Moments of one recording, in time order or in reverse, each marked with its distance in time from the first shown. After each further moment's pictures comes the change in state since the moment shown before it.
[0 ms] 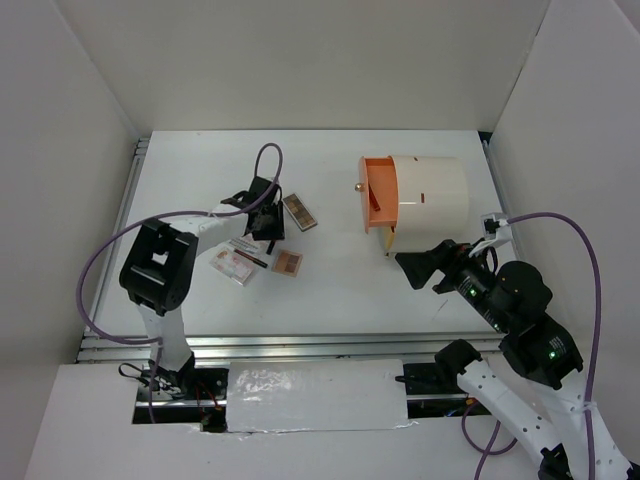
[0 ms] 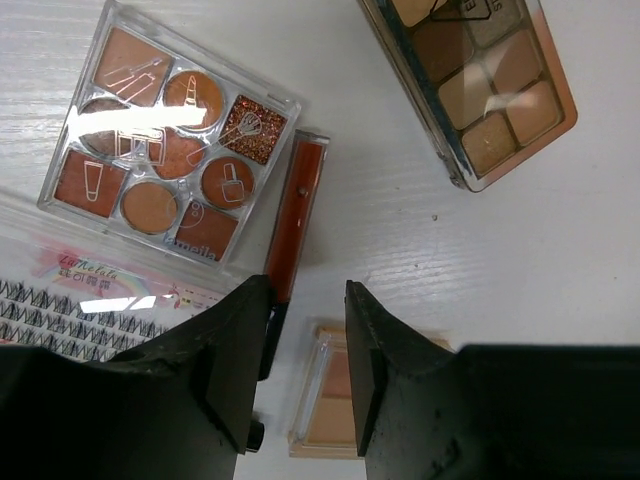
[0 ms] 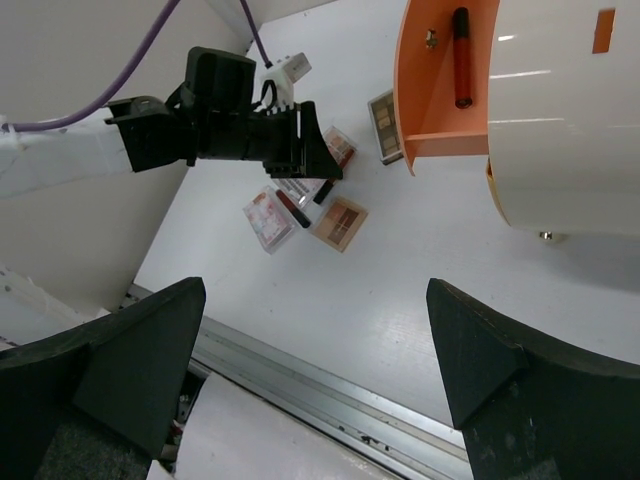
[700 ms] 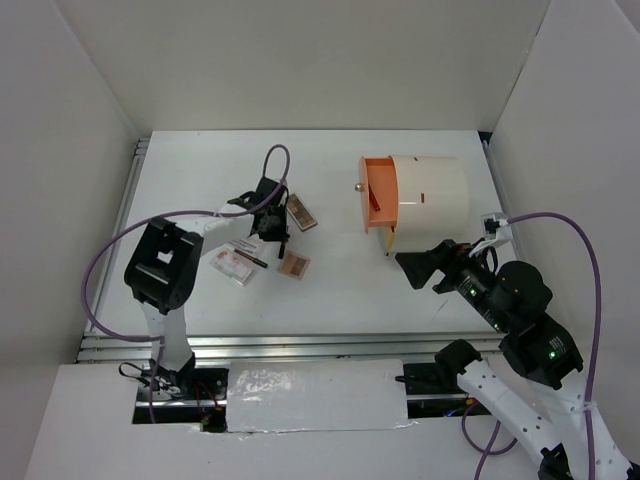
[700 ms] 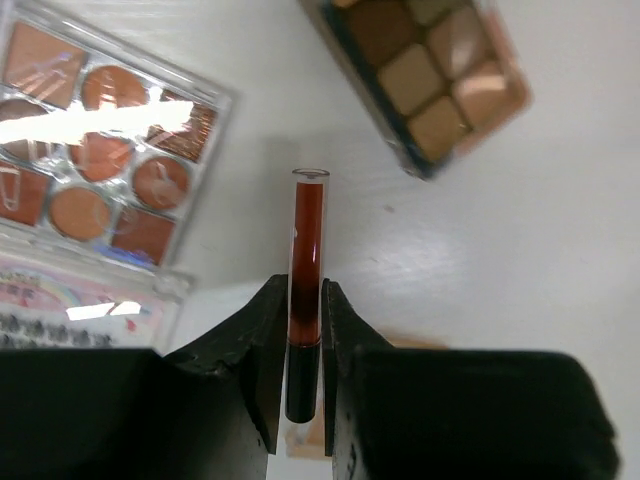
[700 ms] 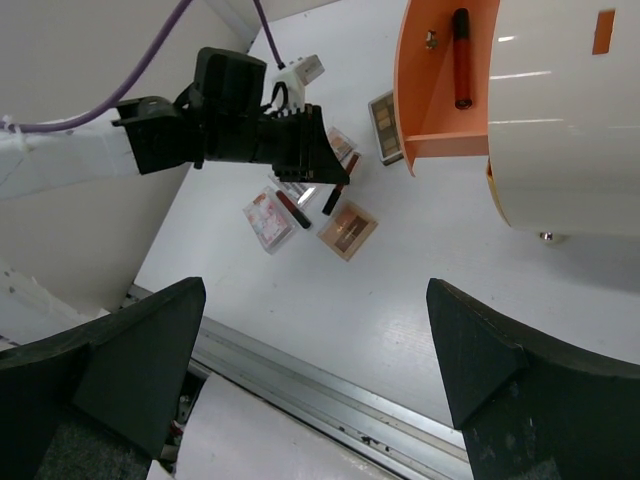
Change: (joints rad) left arm -0.029 0.044 0.025 0.009 0.027 -0.001; right arm 0.000 0.000 0.000 0.003 0.000 0.000
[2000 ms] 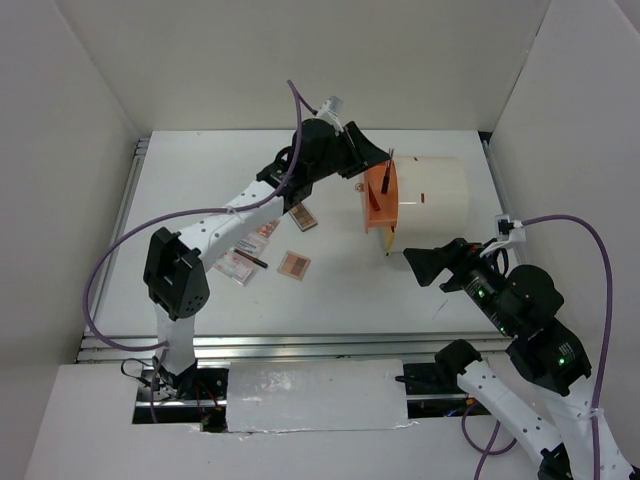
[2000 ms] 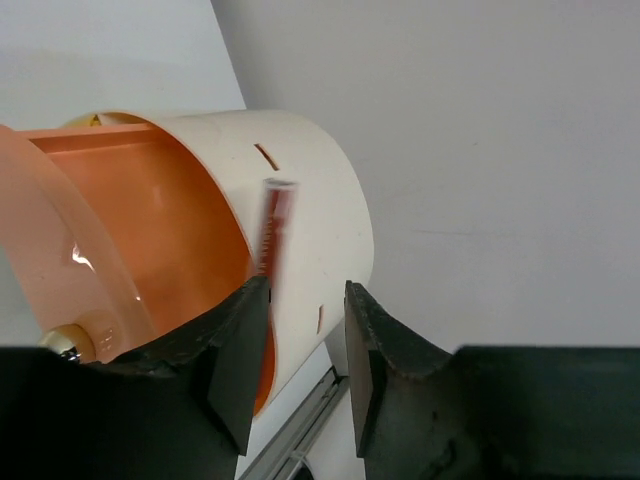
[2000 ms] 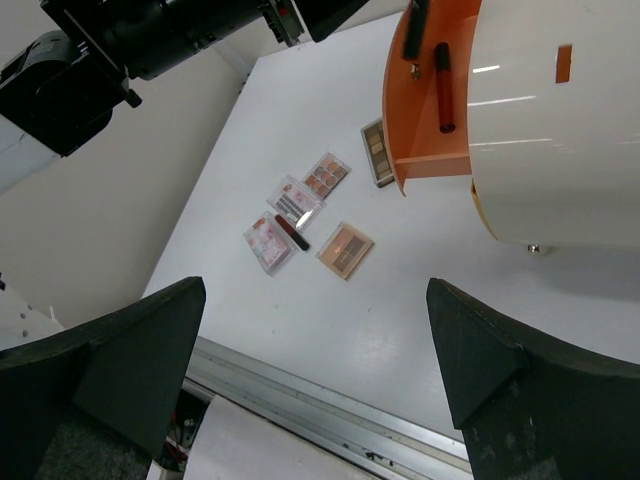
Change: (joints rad) left arm -0.249 0.016 0.578 0.264 0.185 -0.518; right arm 0.000 -0.011 0.042 -0.018 0.058 0.014
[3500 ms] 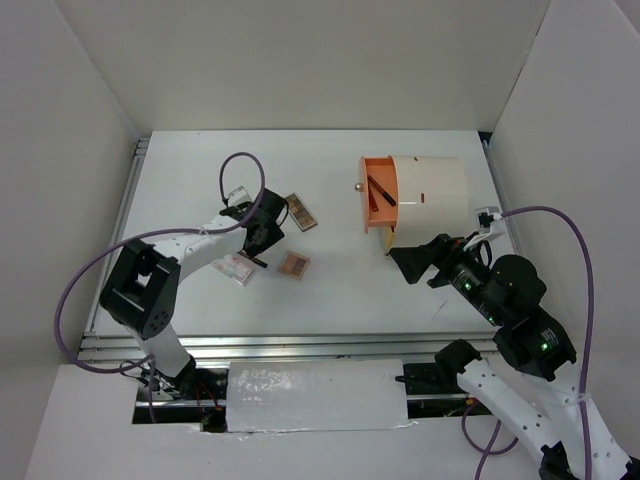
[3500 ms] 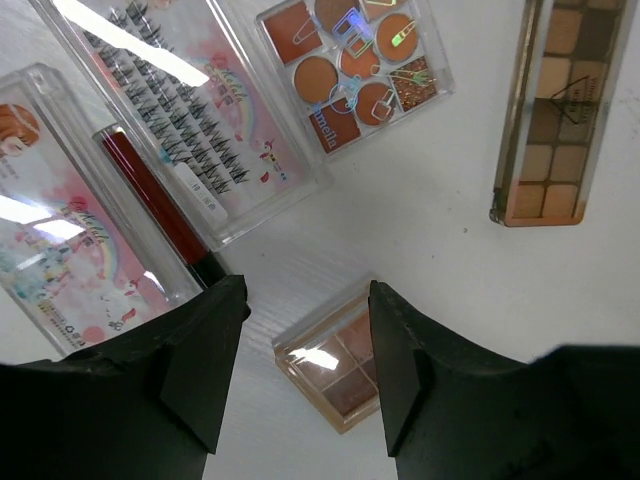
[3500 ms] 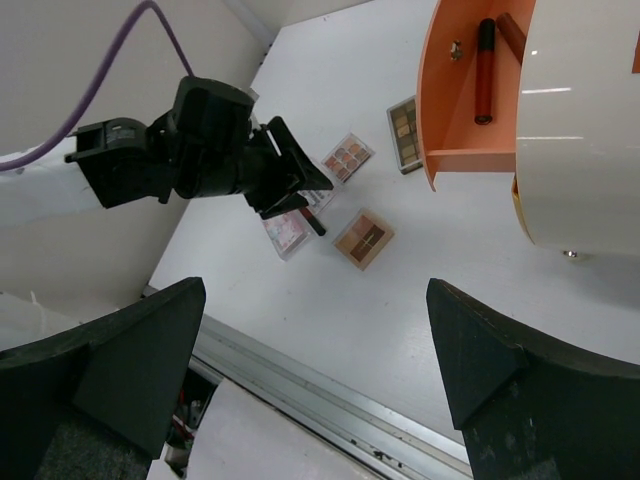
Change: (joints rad) left arm 0.166 -0.244 -0.682 -0.491 -0.578 -0.143; right arm 0.000 0.047 -0.057 0.090 -0.089 -0.003
